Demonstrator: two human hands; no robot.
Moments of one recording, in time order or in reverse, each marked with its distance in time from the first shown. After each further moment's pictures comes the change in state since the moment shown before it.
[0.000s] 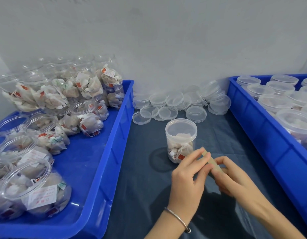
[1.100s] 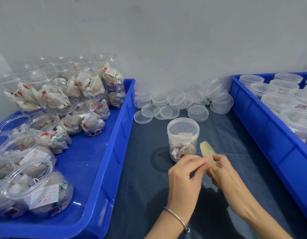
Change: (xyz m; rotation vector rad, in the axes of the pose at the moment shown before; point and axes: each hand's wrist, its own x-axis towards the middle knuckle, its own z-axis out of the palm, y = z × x) left_hand 0.002 -0.002 -0.009 -0.034 0.021 -0.015; right_hand 0.006 0.001 0.025 -0.047 0.112 0.105
